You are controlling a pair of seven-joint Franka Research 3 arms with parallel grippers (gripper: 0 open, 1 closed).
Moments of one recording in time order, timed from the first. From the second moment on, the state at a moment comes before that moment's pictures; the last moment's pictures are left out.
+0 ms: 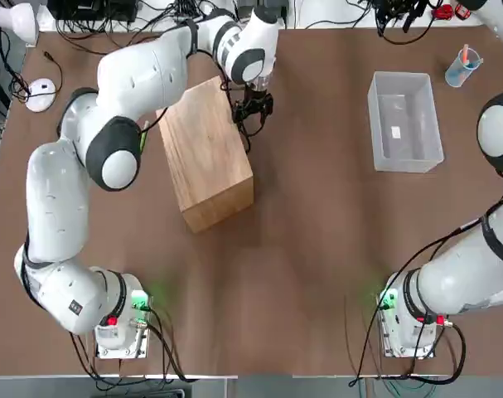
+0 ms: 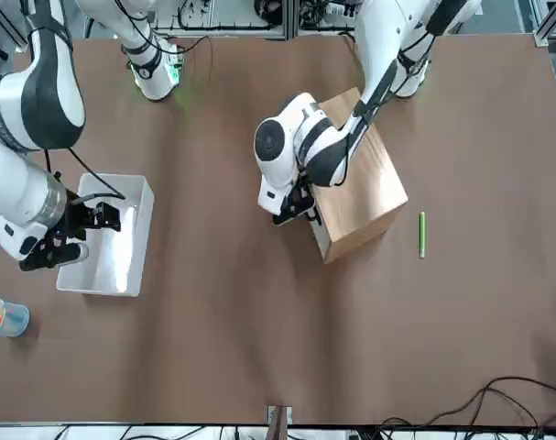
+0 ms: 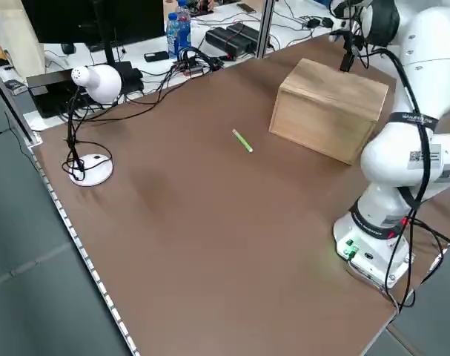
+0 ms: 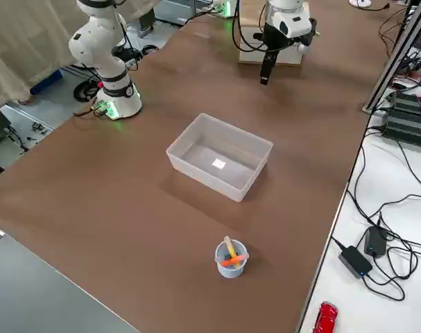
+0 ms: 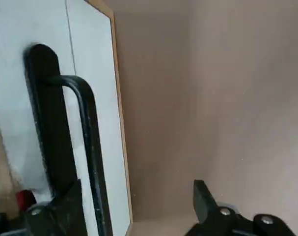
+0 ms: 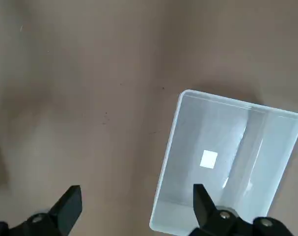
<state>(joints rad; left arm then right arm) -0.58 0.72 -0.34 -1.33 0.21 1.83 -1.26 0.14 0.29 -0.04 -1.49 0.06 1.70 -0.08</state>
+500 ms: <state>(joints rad) -0.59 0.76 -0.35 -1.33 0.22 1.90 -1.26 0.14 0.29 -0.04 -1.49 0.06 1.70 -0.08</state>
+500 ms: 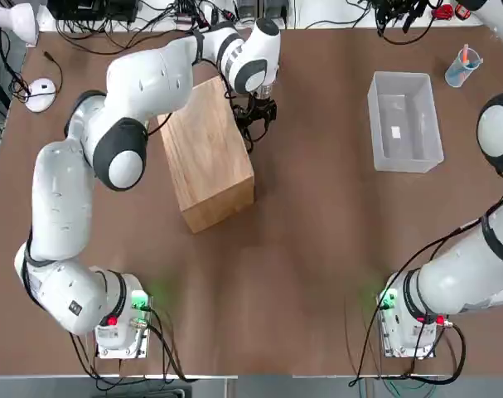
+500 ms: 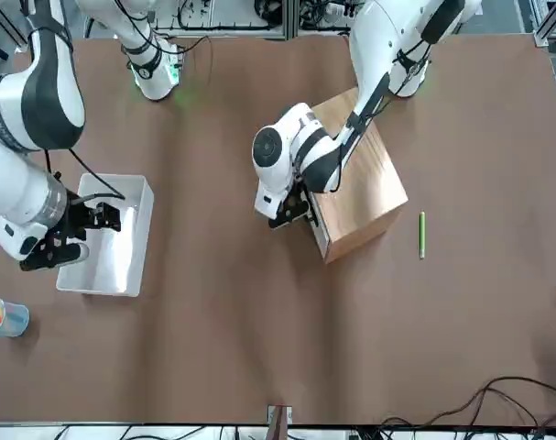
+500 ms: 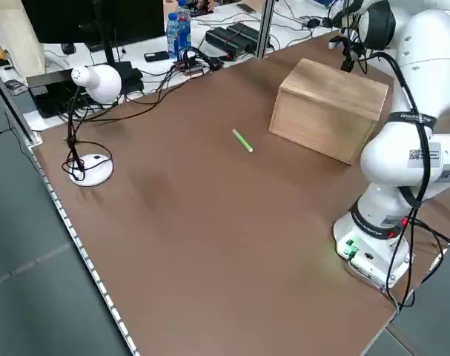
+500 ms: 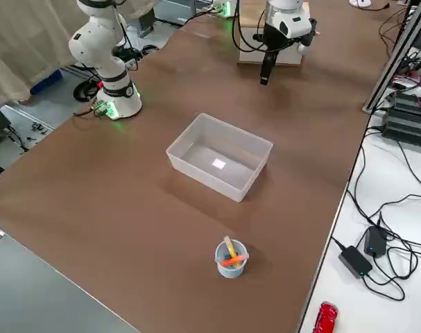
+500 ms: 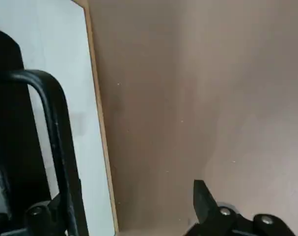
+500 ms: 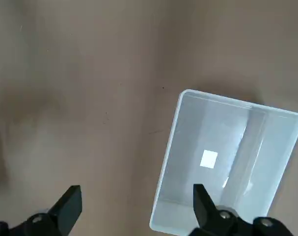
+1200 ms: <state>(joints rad) -0.59 0.78 -0.37 -1.31 0.22 2.03 -1.26 0.14 0.29 -0.04 -1.49 0.06 1.70 -0.08</state>
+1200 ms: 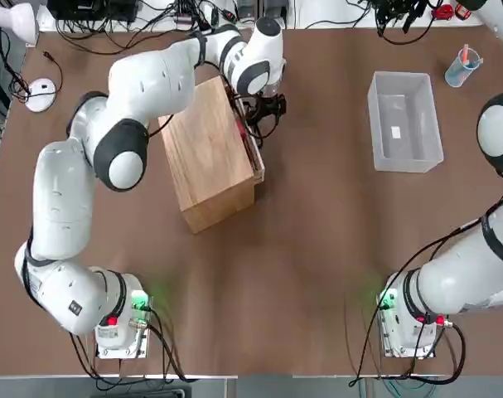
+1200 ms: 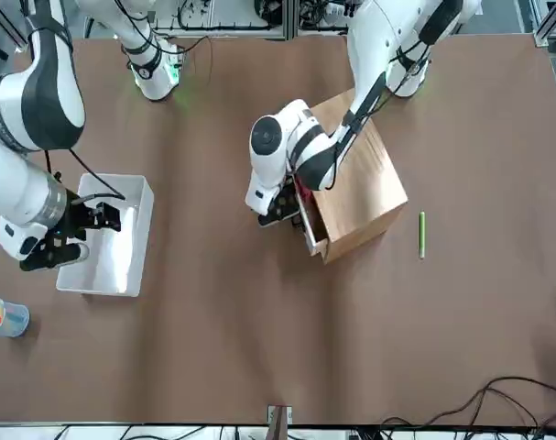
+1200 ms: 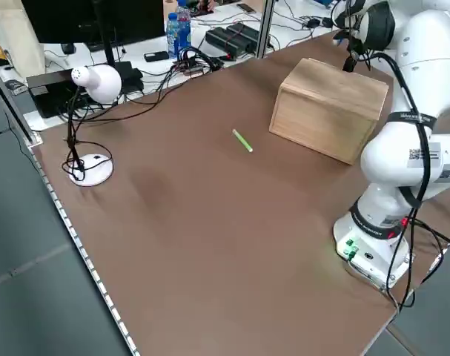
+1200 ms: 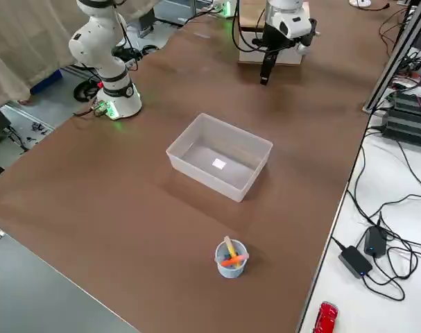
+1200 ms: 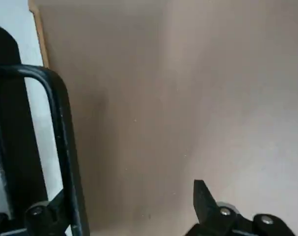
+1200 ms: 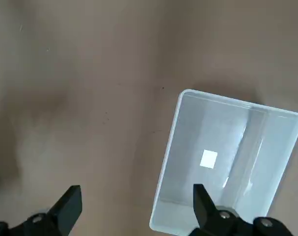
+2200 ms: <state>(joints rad) -0.63 0.81 -0.36 -1.28 0.23 2.25 -1.26 0.14 0.29 -0.04 -1.49 0.06 1.70 -0.08</state>
